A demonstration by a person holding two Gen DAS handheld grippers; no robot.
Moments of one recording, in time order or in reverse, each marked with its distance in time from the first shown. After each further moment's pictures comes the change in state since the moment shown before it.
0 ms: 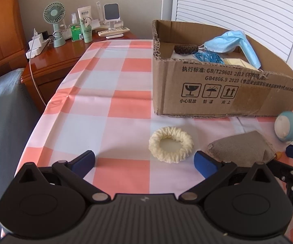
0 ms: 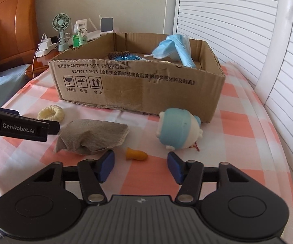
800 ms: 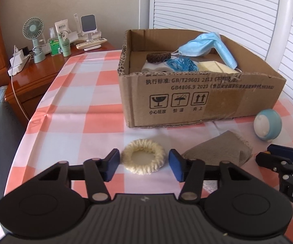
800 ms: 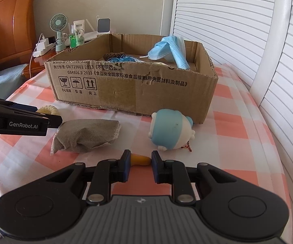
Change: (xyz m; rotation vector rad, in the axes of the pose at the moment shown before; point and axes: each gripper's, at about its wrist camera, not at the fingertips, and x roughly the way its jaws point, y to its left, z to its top) left arm -0.005 -0.020 0.008 0.094 -0.044 -0.086; right arm -0.002 -0.005 -0.001 -0.007 -0.007 -0.022
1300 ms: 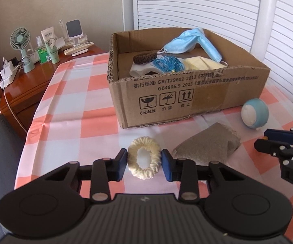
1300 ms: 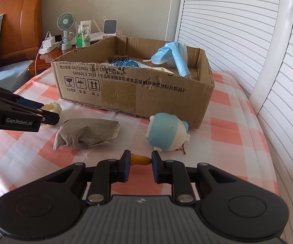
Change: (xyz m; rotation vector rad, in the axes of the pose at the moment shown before) left arm -0.015 -0.002 0.005 0.104 0.020 -0.041; right arm -0.013 -0.004 0.000 -0.054 -0.012 0.011
